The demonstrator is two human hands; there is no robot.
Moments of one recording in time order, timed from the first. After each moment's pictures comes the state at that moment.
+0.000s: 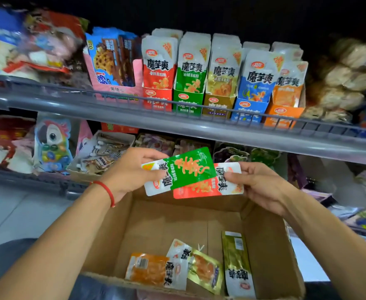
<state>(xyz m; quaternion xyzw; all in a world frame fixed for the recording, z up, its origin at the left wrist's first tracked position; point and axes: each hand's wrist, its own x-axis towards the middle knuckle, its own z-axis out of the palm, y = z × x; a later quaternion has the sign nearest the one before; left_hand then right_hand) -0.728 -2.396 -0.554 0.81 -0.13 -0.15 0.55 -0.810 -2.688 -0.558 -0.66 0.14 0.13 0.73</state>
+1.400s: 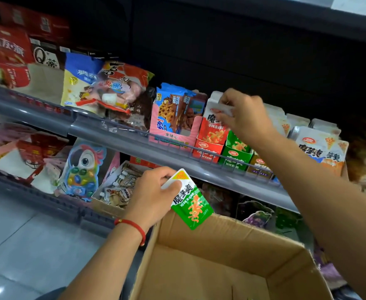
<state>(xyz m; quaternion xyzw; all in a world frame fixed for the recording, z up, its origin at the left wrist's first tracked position) -0.707 -2.340 -0.524 0.80 -0.08 0.03 0.59 -0.637 -2.550 -0.384 -0.95 -0.12 -0.28 0.12</state>
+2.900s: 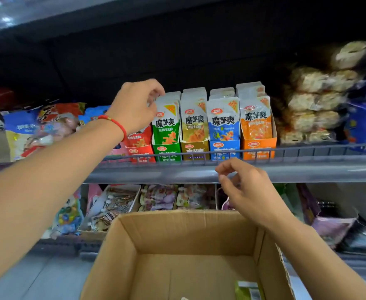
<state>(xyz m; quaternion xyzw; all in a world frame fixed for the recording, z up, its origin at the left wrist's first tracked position) -0.630 -2.496 -0.355 0.91 -0.30 0.25 0.15 -0.798 -2.705 -0.513 -0.89 -0.02 -0.23 0.39</state>
